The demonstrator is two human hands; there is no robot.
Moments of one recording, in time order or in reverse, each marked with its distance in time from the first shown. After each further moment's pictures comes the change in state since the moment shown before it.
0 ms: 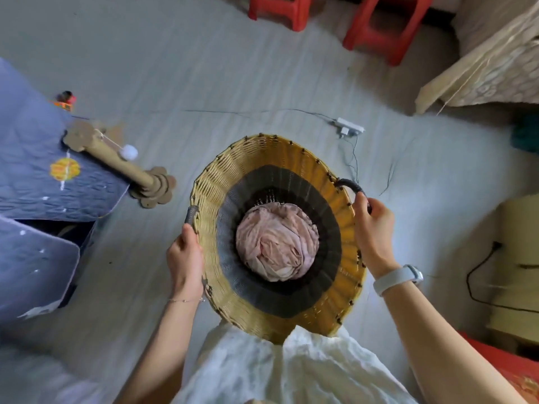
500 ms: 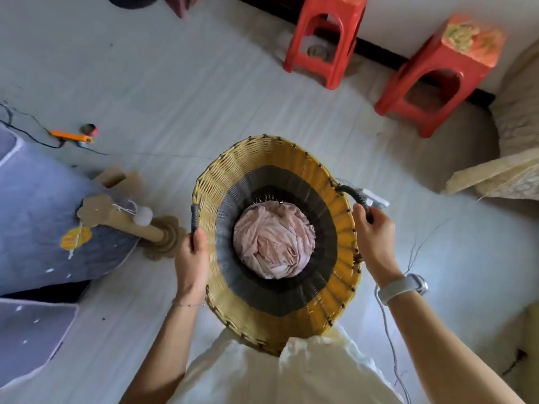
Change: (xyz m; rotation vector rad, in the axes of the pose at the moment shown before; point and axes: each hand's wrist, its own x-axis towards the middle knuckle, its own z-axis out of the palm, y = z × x) left_hand 0.203 0.184 0.097 0.083 0.010 0.114; right_hand 0.222 -0.176 0.154 -0.080 -0.160 -0.095
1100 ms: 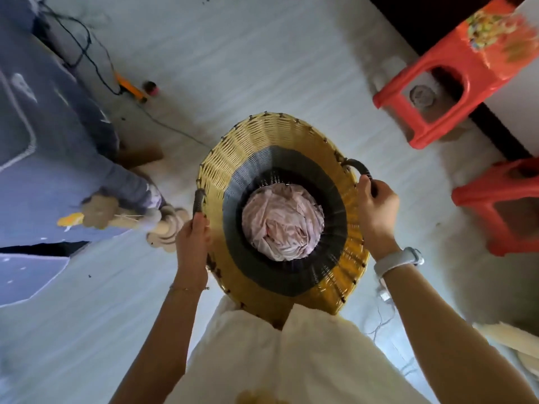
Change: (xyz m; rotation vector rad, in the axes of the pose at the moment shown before) left_hand 0.209 0.144 0.101 -0.388 0.236 -0.319; right_hand 0.316 -0.199 0.162 -0.138 -0.339 -0.293
